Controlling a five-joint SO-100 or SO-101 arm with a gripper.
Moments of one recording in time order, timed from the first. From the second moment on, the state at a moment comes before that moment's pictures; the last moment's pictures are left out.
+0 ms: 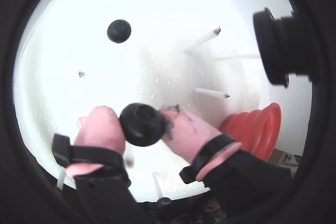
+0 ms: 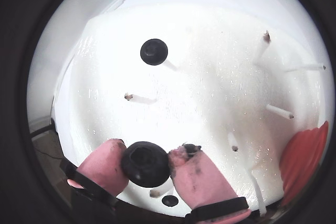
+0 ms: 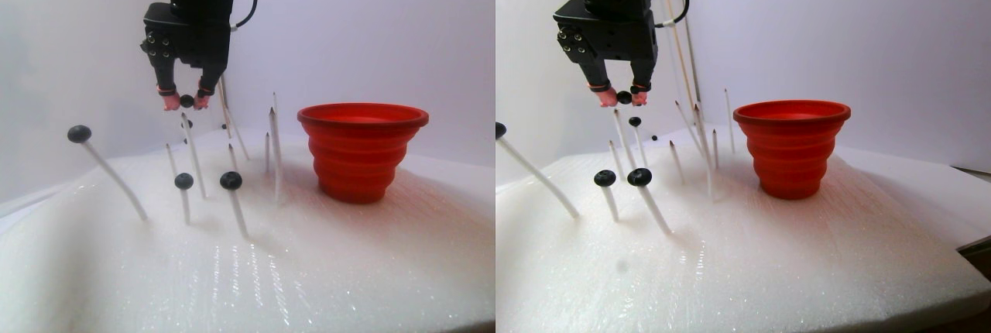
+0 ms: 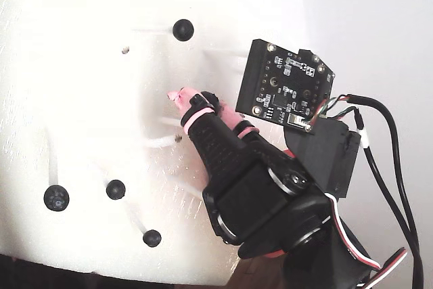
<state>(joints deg) -9.5 101.2 135.0 -11.0 -95.6</state>
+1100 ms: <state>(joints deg) -0.9 116.9 142.2 -0.7 -99.6</state>
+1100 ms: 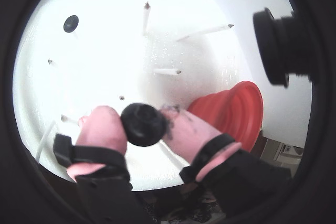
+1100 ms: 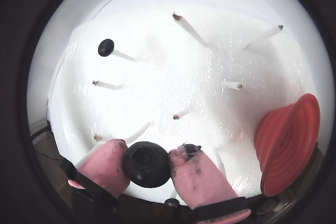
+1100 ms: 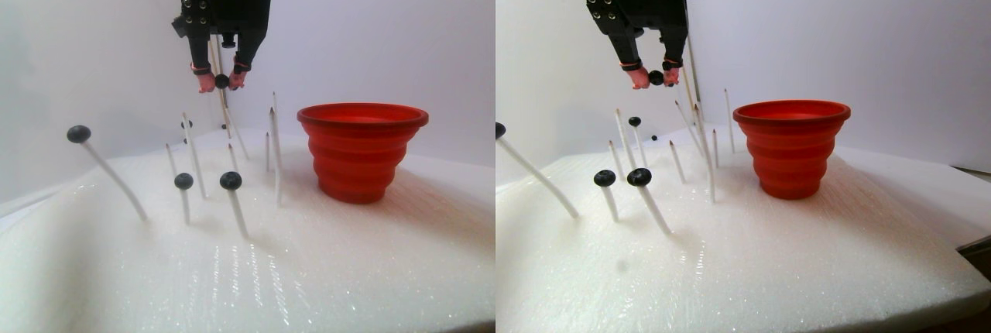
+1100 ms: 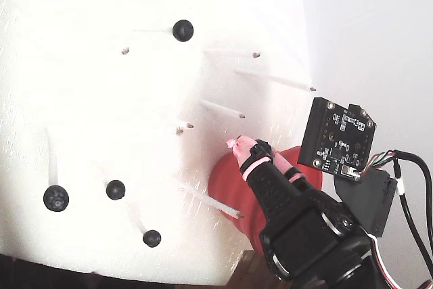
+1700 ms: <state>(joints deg) 4.0 125.2 145.0 5.1 -99.6</state>
